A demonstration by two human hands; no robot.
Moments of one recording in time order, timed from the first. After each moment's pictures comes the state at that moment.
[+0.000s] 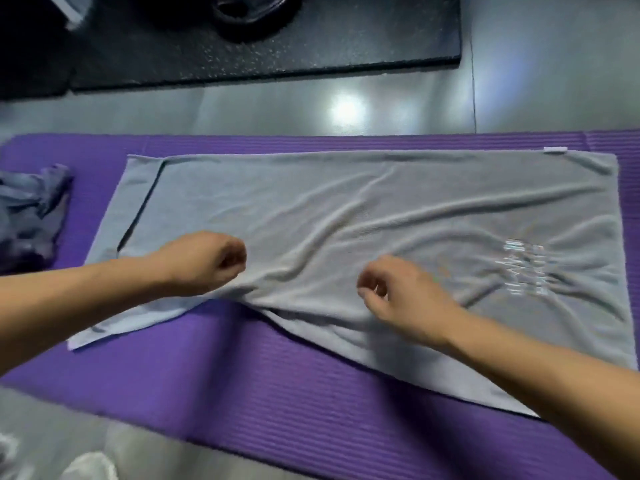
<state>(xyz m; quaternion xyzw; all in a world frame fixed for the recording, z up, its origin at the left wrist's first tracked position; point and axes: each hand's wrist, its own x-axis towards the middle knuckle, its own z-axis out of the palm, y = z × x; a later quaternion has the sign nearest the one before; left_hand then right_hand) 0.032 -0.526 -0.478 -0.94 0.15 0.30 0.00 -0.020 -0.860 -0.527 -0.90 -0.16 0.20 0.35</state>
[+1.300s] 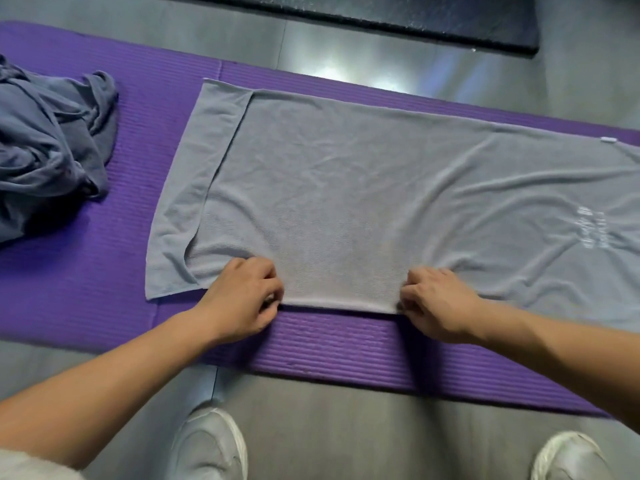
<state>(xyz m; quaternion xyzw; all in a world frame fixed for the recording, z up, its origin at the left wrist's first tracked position) -0.113 -0.319 -0.568 -0.93 0.27 0.16 -0.17 -0.106 -0.684 -0.538 -0.92 -0.24 0.31 0.01</state>
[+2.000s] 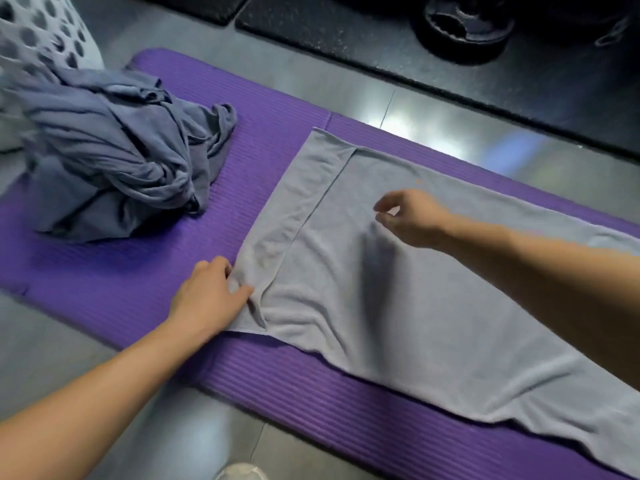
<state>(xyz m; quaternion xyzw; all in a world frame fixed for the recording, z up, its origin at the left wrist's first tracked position) -0.087 -0.197 -0.551 -0.92 -0.28 0.18 -0.22 0.106 -0.484 -0.503 -0.94 -0.16 0.25 0.19</state>
